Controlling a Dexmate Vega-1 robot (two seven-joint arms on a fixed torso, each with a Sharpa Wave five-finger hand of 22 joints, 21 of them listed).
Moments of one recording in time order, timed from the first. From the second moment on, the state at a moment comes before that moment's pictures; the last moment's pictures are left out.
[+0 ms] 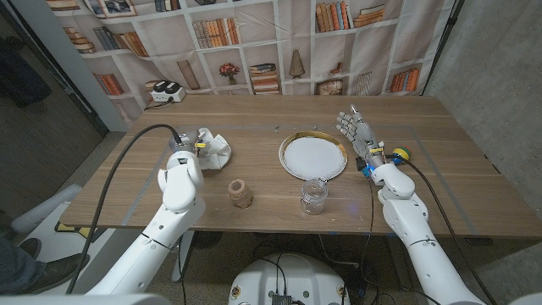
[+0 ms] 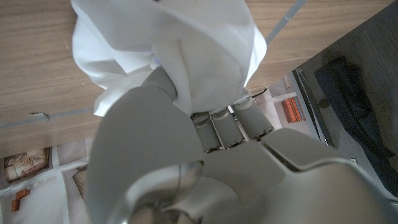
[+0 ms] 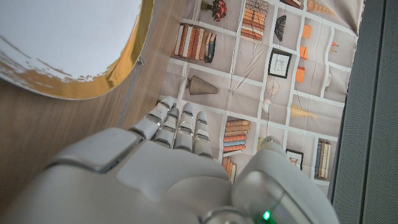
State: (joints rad) left arm 1.10 0.43 0.28 -2.00 1.24 0.77 -0.32; left_hand 1.26 0.12 0.35 -0.13 0.17 0.88 0.00 0.46 0.32 0.97 -0.10 0.36 0.33 1.09 -0.14 0.32 0.22 1.01 -0.11 0.53 0.18; right arm -1.08 -0.15 0.00 -1.57 0.21 0.16 0.22; right_hand 0.27 0.05 0.16 -0.01 0.19 0.23 0.00 0.20 0.18 0.26 0.04 0.23 0.18 0.14 0.01 0.19 0.18 0.21 -0.04 0.21 0.18
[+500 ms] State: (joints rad) left arm 1.12 0.40 0.26 -2.03 1.26 0.79 -0.24; left_hand 1.25 0.13 0.35 -0.14 0.17 0.87 0.01 0.46 0.34 0.97 -0.10 0.37 0.36 1.09 -0.14 0.32 0.23 1.01 -0.12 0.54 0.19; right arm -1.12 -0.20 0.00 -1.63 0.23 0.19 0.25; right_hand 0.28 0.06 0.16 -0.01 0.19 0.26 -0.01 0.21 0.18 0.30 0.00 0.23 0.18 0.17 -0.01 0.19 0.18 0.24 -0.04 0.22 0.18
